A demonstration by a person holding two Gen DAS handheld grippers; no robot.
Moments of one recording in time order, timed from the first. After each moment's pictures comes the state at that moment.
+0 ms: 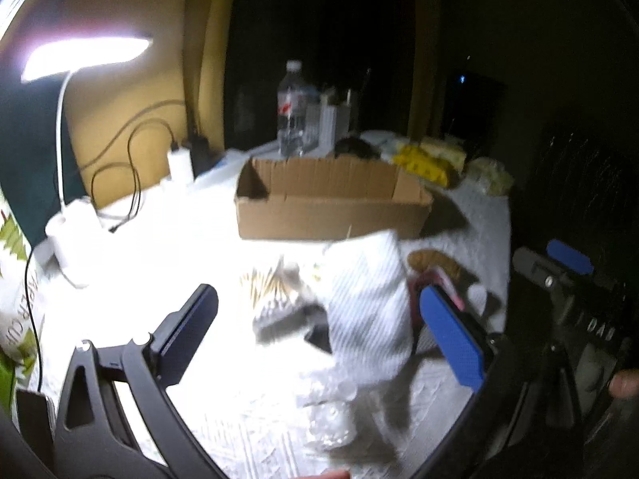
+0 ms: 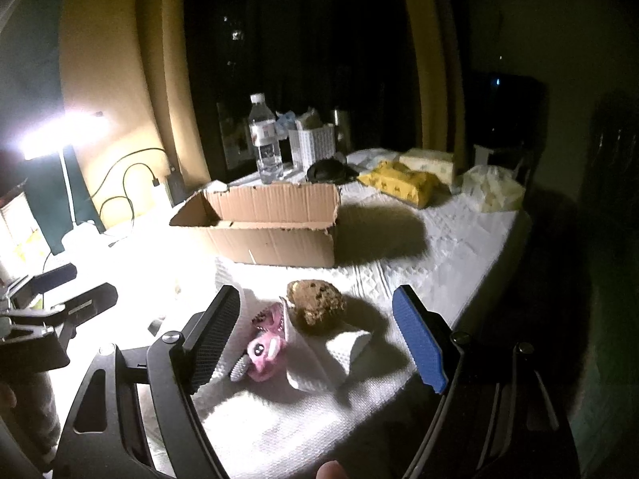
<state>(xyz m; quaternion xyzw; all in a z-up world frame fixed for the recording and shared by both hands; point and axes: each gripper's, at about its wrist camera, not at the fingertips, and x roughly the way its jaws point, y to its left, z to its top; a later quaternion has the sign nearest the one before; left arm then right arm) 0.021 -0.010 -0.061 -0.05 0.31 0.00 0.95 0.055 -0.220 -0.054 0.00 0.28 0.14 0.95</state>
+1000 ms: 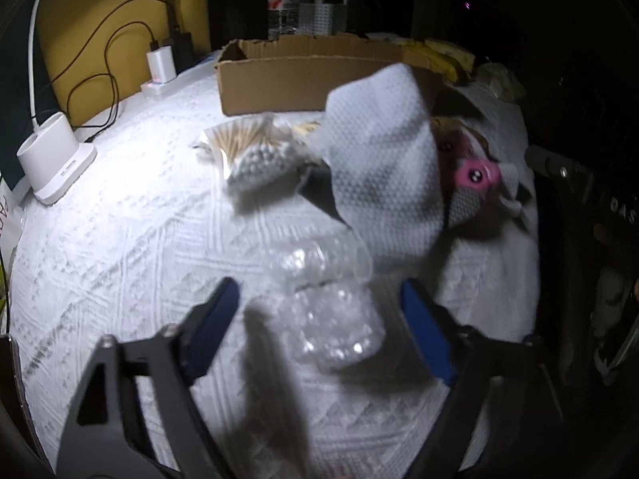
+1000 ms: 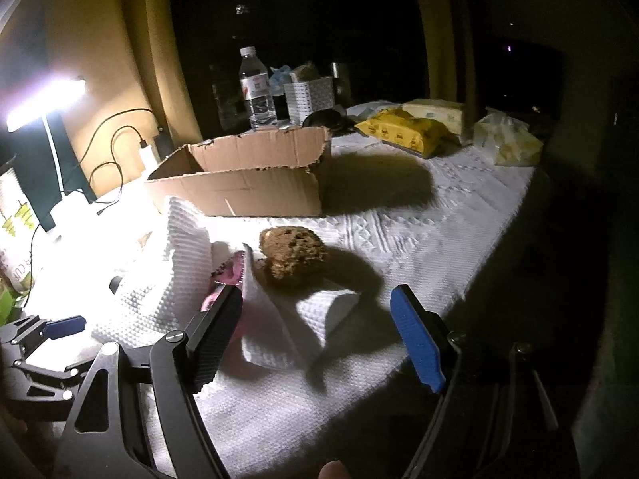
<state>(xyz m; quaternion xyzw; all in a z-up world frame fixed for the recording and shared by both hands) 0.014 -0.025 -0.148 -0.03 0.44 -0.01 0.90 0.082 -0.241 -0.101 0.00 0.33 0.15 0.93</state>
